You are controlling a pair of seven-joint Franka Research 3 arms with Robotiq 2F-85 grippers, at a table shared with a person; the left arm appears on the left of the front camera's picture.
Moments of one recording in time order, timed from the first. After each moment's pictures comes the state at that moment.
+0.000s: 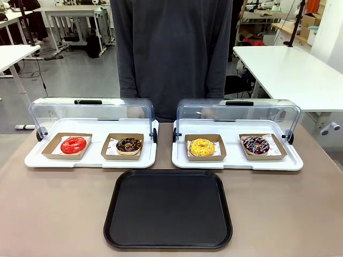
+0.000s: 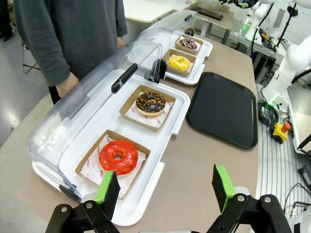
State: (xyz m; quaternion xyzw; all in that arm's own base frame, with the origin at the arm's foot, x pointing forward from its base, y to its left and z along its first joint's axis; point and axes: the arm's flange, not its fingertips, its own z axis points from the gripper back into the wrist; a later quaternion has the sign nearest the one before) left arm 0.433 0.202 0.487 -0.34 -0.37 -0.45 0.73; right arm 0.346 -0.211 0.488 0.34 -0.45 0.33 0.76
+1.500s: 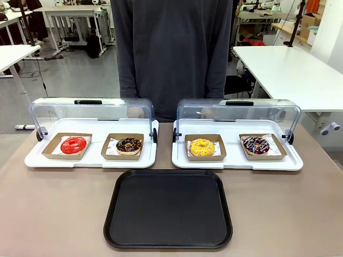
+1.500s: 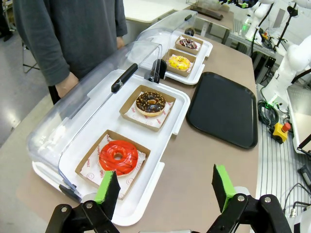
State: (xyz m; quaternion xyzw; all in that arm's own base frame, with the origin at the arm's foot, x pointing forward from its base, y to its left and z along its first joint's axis) left arm 0.433 0.202 0.487 -0.34 -0.37 -0.45 0.73; right arm 0.346 -0.211 0.488 0.34 -0.45 0.33 0.76
